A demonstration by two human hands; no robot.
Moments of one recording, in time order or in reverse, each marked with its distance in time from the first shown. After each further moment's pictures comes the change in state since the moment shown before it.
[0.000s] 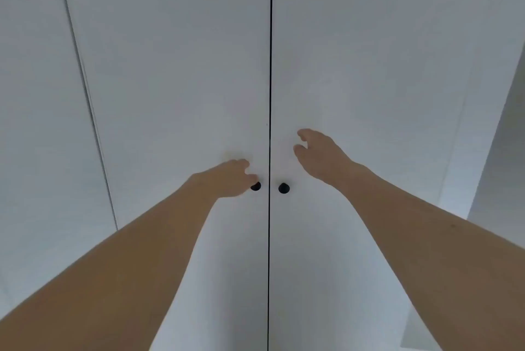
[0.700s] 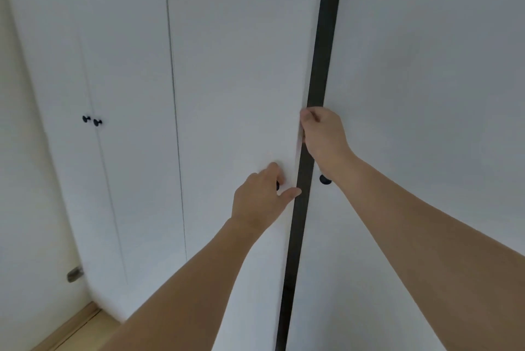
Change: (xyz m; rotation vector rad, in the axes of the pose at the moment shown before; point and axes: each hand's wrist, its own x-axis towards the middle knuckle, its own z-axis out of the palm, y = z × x) left_hand -0.056 0.012 0.095 -0.036 0.690 -0.121; right_hand 0.019 -0.032 0.048 0.747 0.013 -0.199
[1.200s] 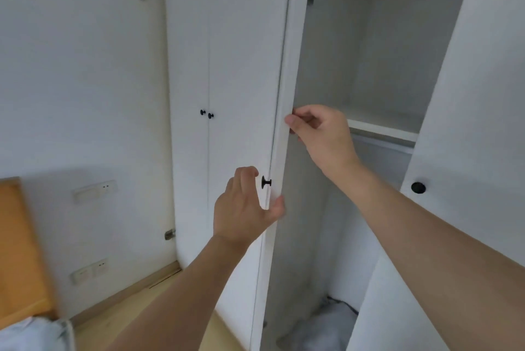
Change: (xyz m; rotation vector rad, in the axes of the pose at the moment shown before) left_hand -0.127 -0.098 -0.119 0.321 0.558 -0.042; right_hand -0.097 -0.082 0.107 0.209 -0.331 -0.349
